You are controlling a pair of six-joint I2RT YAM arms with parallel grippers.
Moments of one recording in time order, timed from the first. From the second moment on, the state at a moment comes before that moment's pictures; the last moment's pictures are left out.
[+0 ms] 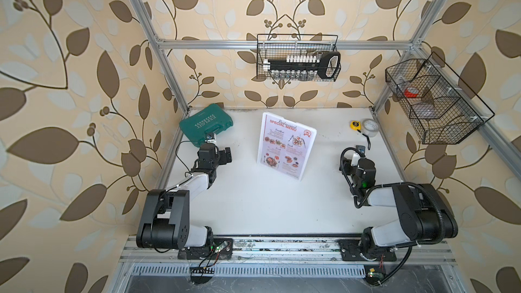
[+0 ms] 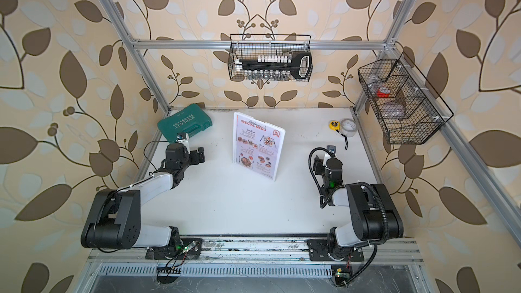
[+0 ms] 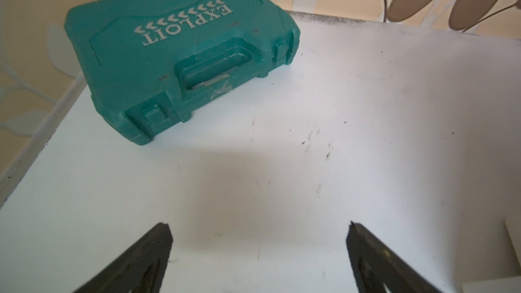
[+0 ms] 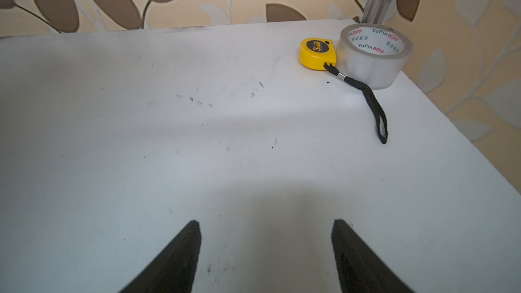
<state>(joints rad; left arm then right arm) 0.00 1.36 0.54 0.29 -0.06 -0.13 0.00 1.49 0.29 0.84 0.17 0.07</state>
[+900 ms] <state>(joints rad) 0.00 1.51 0.37 0.63 -0.06 -0.13 0.22 1.04 0.56 0.21 0.08 0.19</state>
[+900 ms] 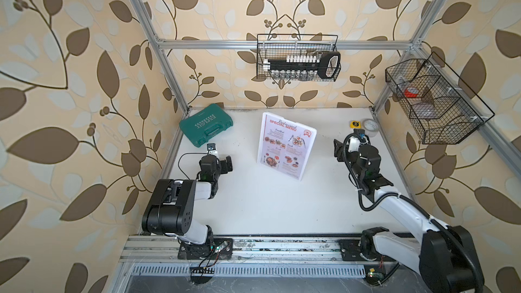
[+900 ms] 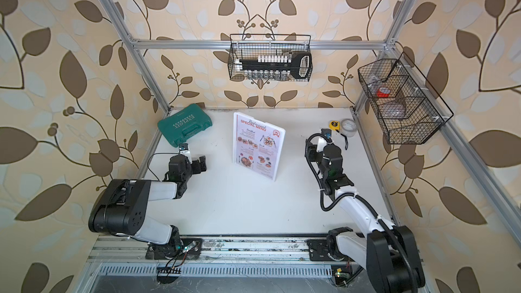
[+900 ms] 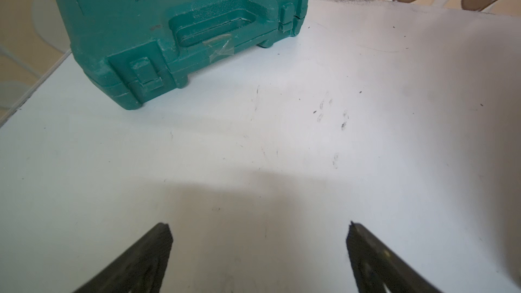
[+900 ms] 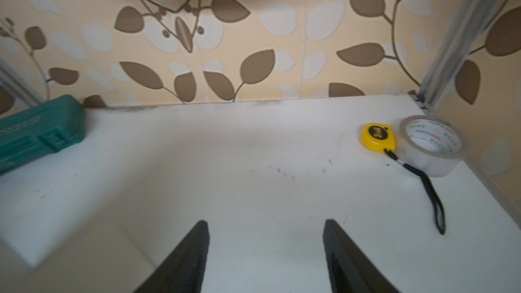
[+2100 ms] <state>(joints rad) -0.01 1.51 0.37 0.62 -0.09 -0.13 0.36 1.47 0.66 0.26 -0.11 0.51</state>
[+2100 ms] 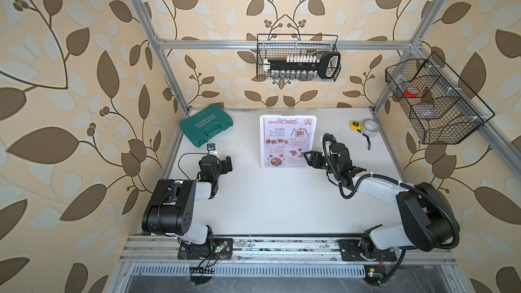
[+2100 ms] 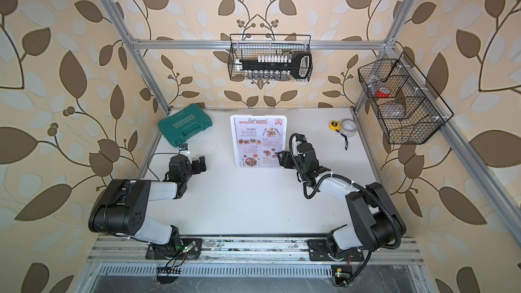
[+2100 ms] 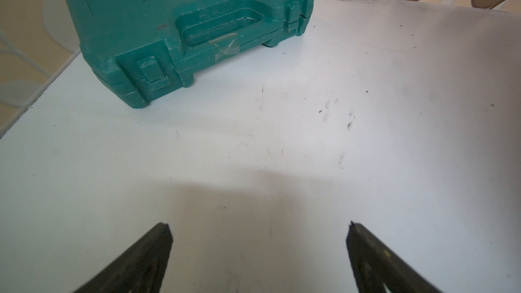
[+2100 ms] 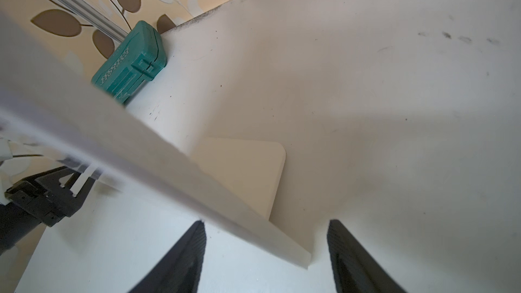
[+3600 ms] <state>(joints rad) -0.01 1.51 0.37 0.62 -0.09 -0.13 0.00 1.49 0.26 0.95 0.08 0.06</state>
